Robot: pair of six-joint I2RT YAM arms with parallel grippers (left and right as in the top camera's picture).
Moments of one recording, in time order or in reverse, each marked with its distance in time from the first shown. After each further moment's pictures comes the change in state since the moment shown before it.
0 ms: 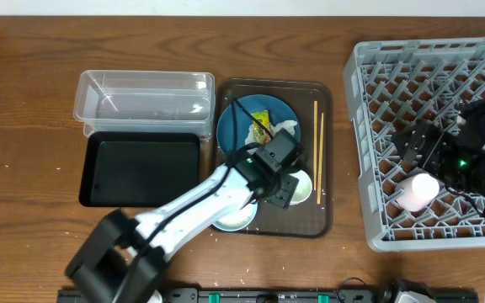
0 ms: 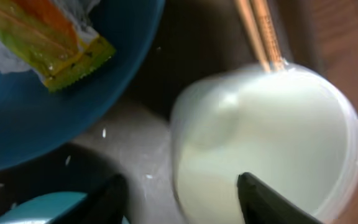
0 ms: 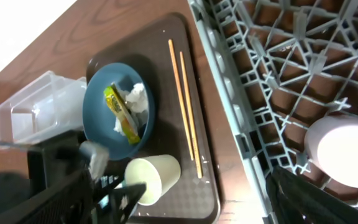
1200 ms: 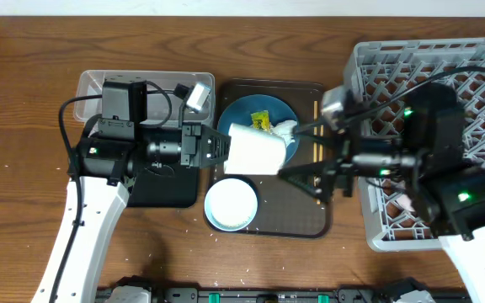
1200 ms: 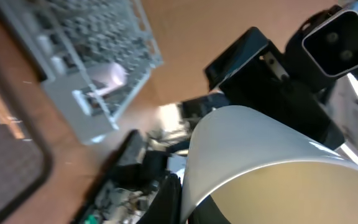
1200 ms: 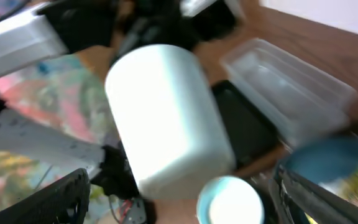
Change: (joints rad) left arm 0.689 -0.437 0.022 -0.061 1.320 -0.021; right arm 0.609 0.002 -0.023 0.499 -0.534 -0.294
